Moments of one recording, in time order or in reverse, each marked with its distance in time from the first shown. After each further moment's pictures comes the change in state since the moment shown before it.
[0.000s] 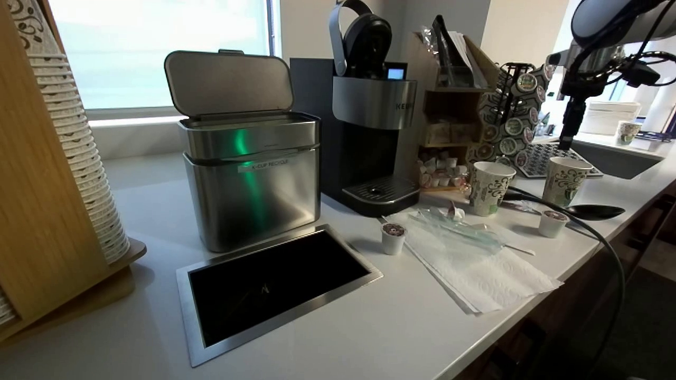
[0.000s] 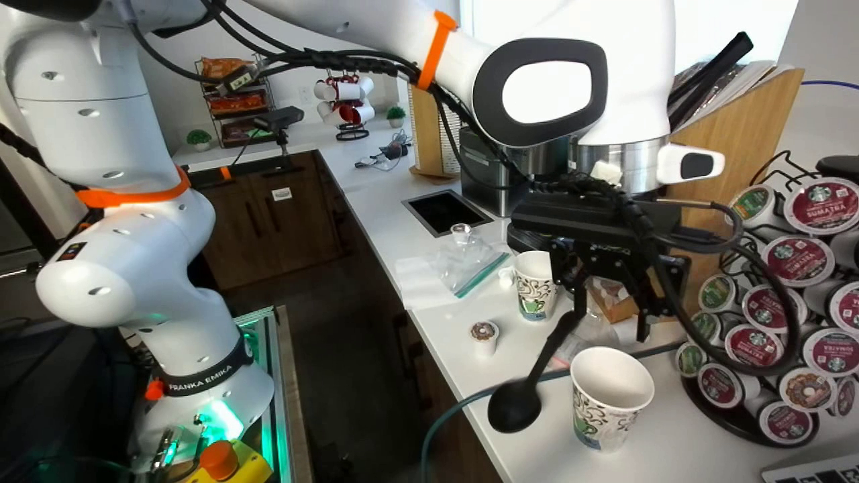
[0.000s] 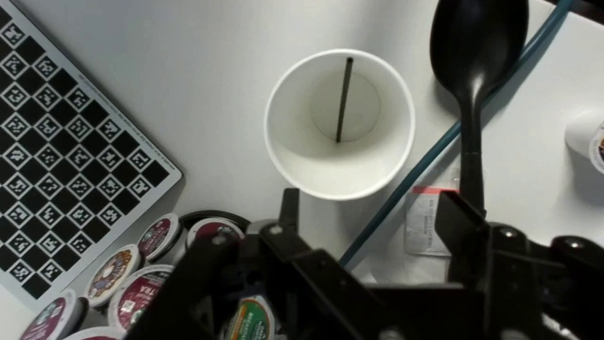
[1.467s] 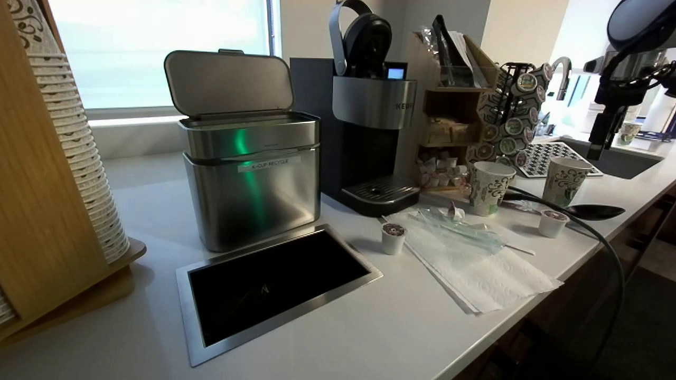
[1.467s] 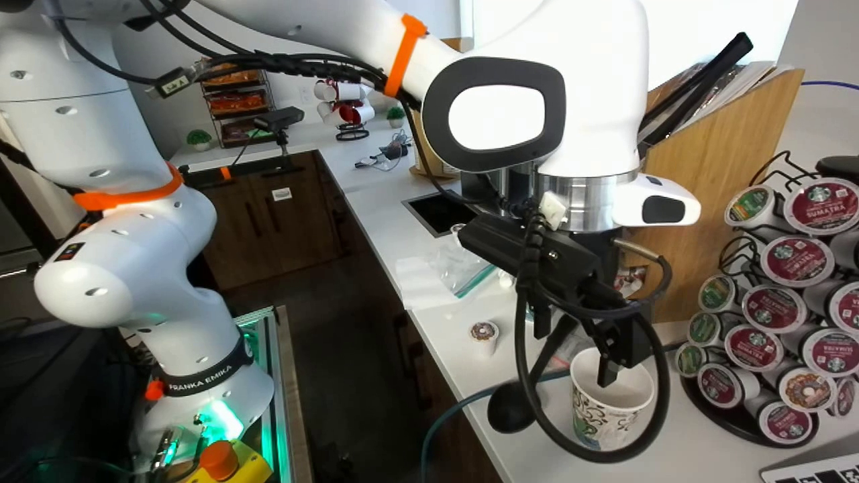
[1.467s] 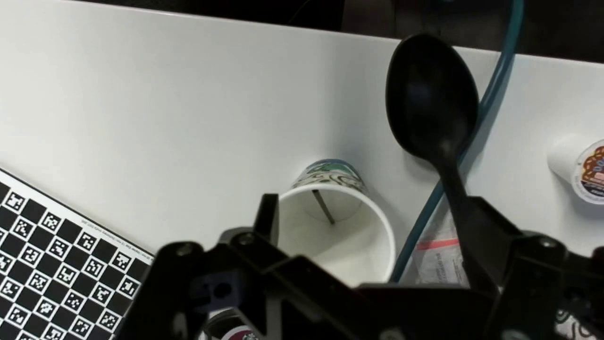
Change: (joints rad) arm -0.022 -0.098 -0.056 -0.141 -0.008 0.003 0.193
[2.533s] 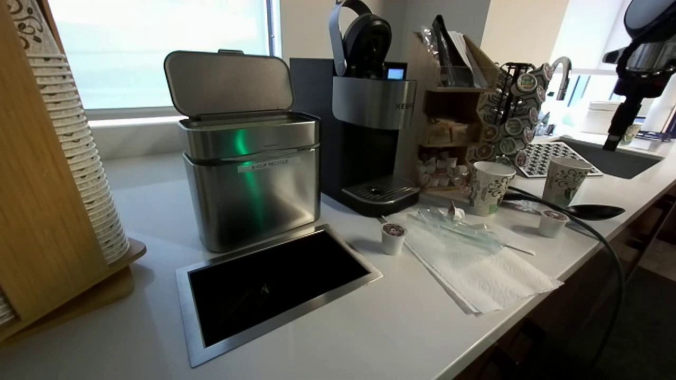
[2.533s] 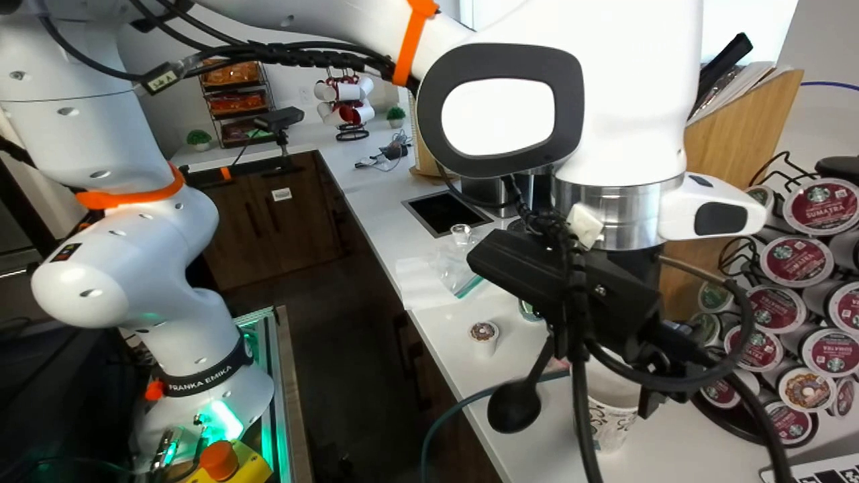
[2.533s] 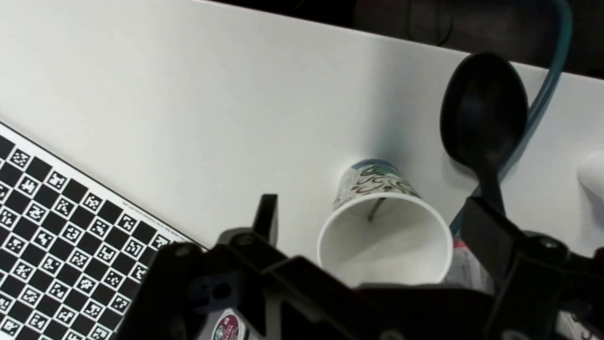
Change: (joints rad) arm -0.040 0.026 -0.058 0.063 0.096 0.009 -0.222
